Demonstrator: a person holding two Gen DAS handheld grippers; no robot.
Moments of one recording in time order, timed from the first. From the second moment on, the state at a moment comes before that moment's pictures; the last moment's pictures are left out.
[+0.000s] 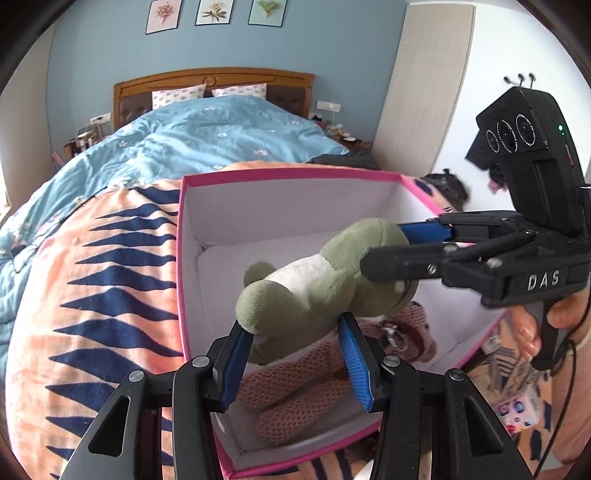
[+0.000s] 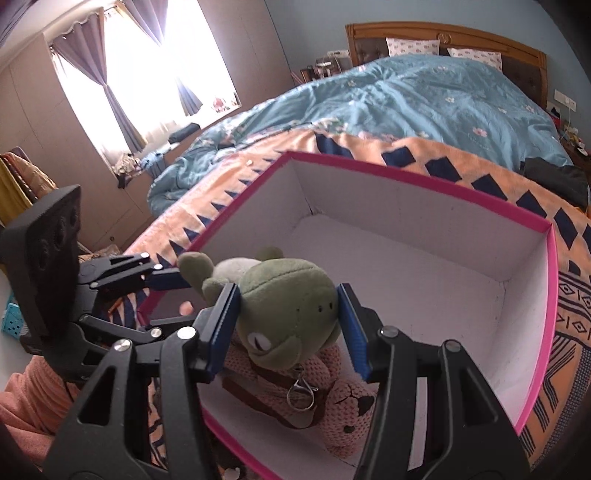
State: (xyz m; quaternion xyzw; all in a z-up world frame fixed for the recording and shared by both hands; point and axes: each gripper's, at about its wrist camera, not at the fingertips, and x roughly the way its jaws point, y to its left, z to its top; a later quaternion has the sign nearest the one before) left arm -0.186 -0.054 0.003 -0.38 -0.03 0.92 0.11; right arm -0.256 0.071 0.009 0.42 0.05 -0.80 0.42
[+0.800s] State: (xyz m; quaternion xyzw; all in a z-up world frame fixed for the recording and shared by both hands) left arm -0.108 -0.054 0.036 -0.28 -0.04 0.95 0.12; right arm -0.183 0.130 0.029 0.36 0.01 -0.84 0.42
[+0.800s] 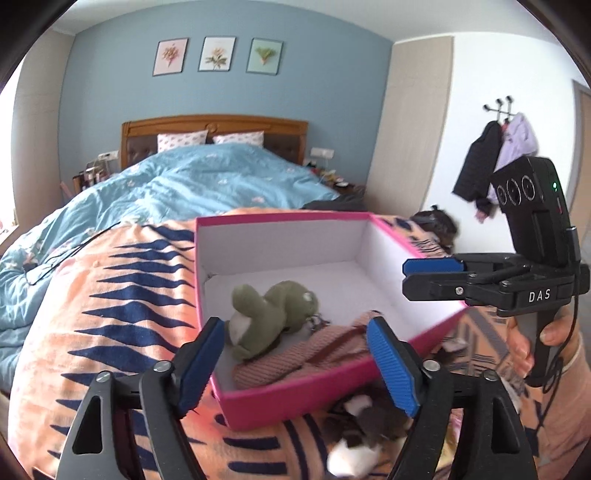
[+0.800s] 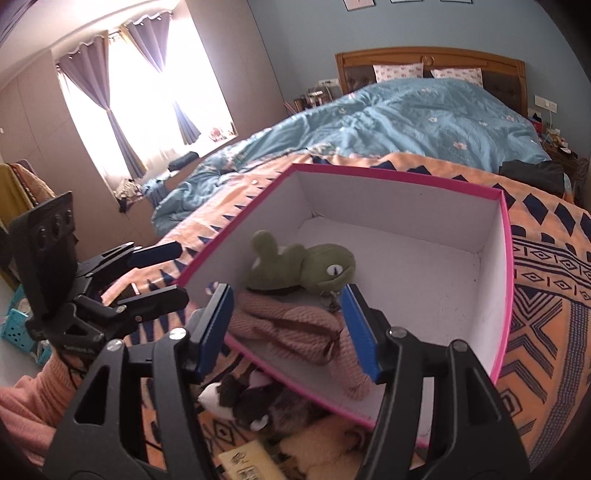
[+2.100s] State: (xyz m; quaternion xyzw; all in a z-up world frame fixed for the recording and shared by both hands) left arm -0.050 -0.021 -0.063 -0.38 -0.07 0.92 0.10; right arm -0.124 0.103 -0.067 0.44 0.07 -0.82 0.36
